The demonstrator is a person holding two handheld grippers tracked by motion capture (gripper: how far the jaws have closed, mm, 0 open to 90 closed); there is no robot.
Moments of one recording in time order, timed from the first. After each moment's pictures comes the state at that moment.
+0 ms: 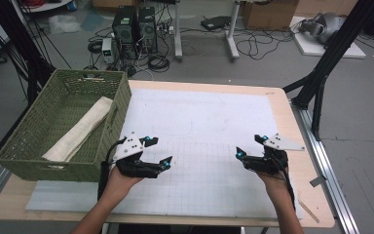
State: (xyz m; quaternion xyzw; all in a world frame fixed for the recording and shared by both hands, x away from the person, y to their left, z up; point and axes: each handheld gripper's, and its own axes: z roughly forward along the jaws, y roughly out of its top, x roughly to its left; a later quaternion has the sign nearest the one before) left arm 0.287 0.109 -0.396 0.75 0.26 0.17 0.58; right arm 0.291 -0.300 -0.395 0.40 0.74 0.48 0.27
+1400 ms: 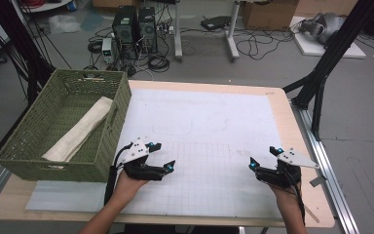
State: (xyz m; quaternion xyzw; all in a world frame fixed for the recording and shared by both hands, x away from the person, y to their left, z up) left arm 0.296 0.105 -0.434 0.75 0.28 0.15 0.58; right arm 0.265 -0.332 -0.417 0.43 0.72 0.45 0.30
